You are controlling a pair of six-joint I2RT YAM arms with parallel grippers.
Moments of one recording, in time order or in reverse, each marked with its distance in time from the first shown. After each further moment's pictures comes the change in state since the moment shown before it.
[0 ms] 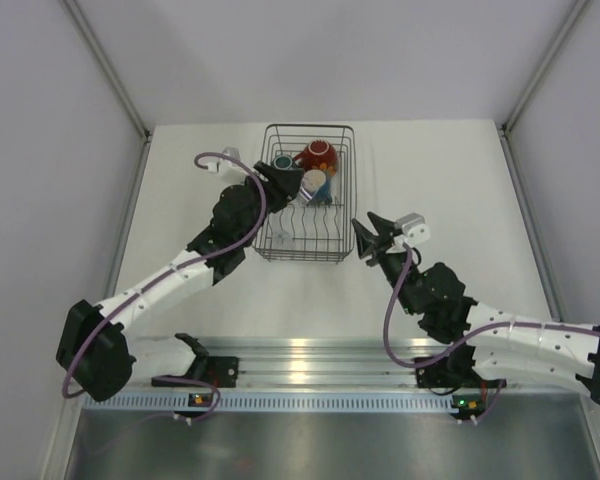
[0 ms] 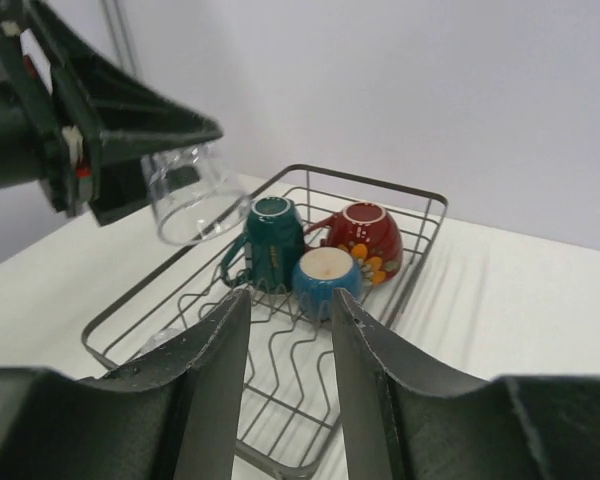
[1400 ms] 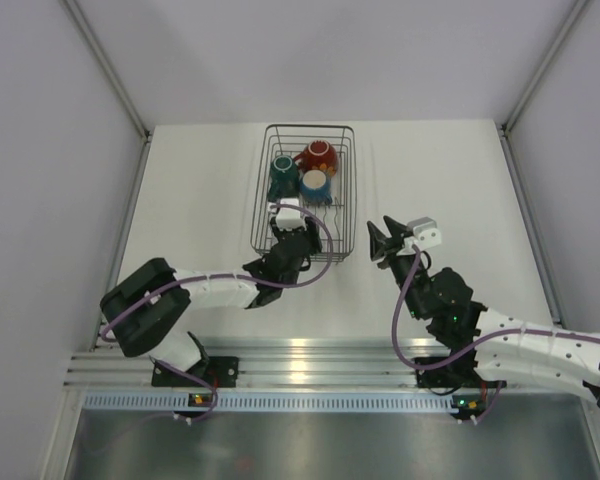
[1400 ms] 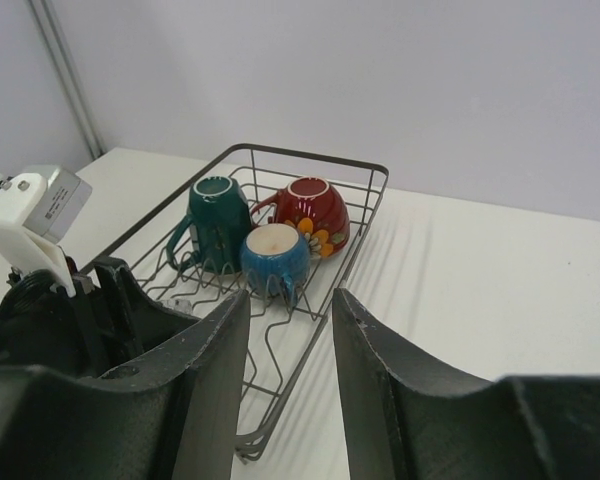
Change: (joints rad) left arm -0.290 0.301 -0.219 0.260 -0.444 0.541; right arm 0.000 -0.115 -0.050 -0.086 0.131 -0.014
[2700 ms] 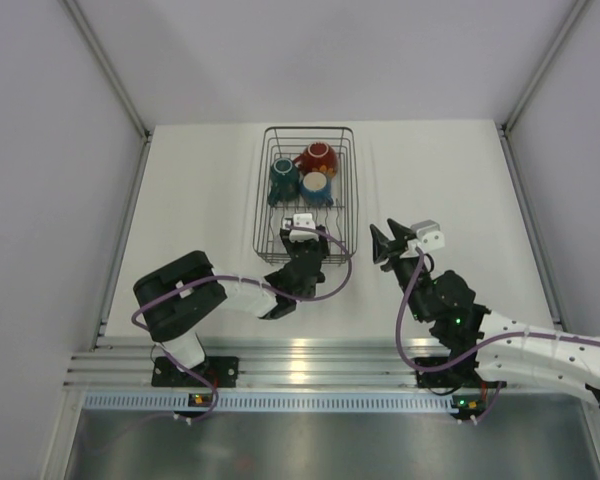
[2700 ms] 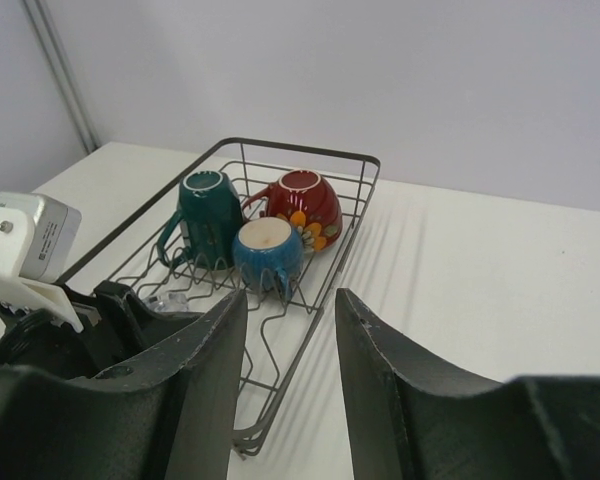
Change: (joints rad) left arm -0.116 0.193 -0.007 0.360 -0.285 0.192; right arm 0.000 -0.040 -0.024 -0.021 0.010 0.011
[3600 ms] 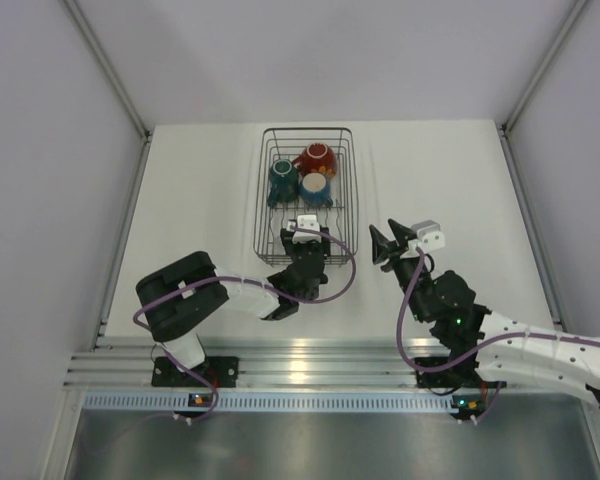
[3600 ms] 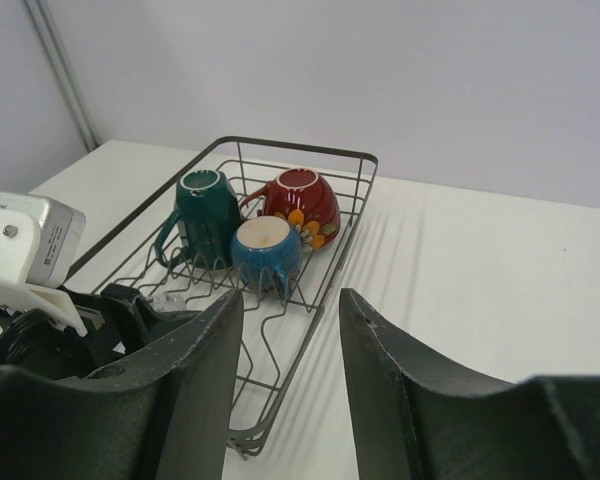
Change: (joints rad) left arm -0.021 0.011 0.015 0.004 -0.063 0.064; right arm 0.000 -0.006 -0.003 -0.016 0.000 0.008
